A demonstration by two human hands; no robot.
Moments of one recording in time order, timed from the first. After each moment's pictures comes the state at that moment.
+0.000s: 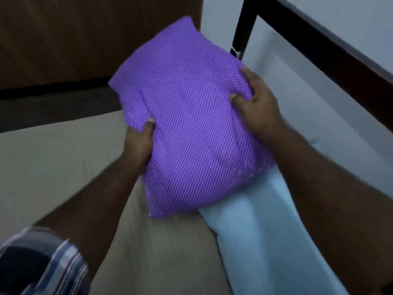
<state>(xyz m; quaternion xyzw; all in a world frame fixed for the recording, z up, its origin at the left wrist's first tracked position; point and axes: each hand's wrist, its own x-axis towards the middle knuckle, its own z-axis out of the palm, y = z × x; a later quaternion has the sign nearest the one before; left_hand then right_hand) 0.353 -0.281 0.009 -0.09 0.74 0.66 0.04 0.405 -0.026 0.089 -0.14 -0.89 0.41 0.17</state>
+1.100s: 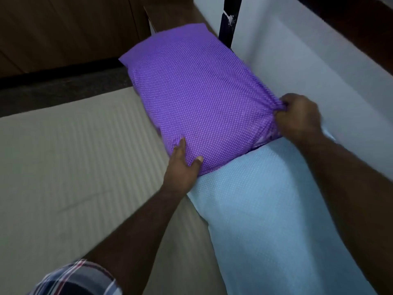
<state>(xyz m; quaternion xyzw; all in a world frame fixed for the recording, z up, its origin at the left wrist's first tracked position) 0.447 -0.191 -0.109 0.06 0.84 0.50 0.20 0.465 0.081 0.021 -0.31 -0.93 0.18 0.10</state>
